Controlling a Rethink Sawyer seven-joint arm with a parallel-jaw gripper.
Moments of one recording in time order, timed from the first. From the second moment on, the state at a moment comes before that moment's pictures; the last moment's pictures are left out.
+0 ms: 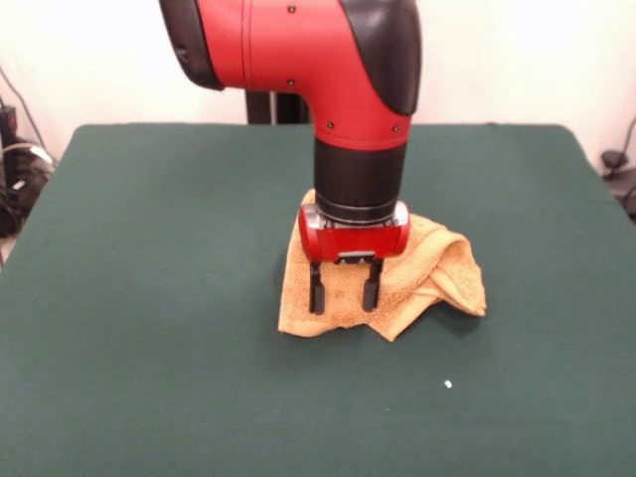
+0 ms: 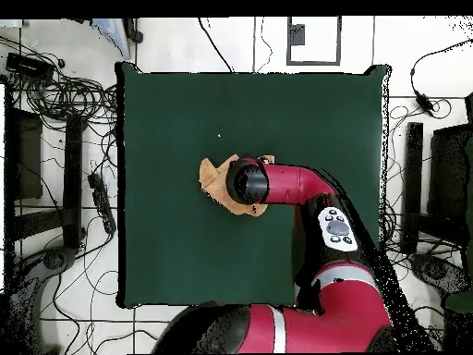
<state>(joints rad) -0.24 -0.39 0.08 1.46 -0.21 0.34 1.57</state>
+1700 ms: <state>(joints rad) -0.21 -0.38 0.06 1.43 -0.21 0.34 1.57</state>
